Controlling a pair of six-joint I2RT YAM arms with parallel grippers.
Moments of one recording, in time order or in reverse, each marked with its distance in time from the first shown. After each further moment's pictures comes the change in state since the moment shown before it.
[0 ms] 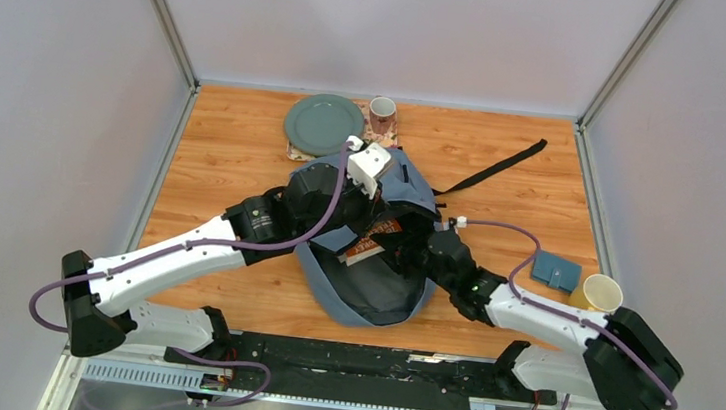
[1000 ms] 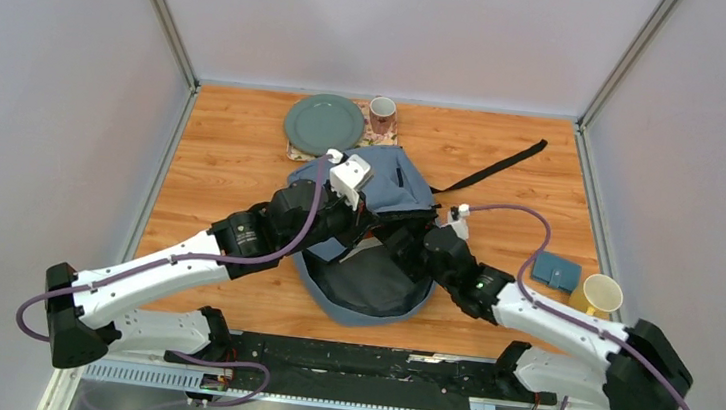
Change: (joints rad) left arm -0.001 -0.121 -0.150 0.055 -0.001 -0.075; right arm 0.033 0.041 0.129 -0.188 0.148 -0.299
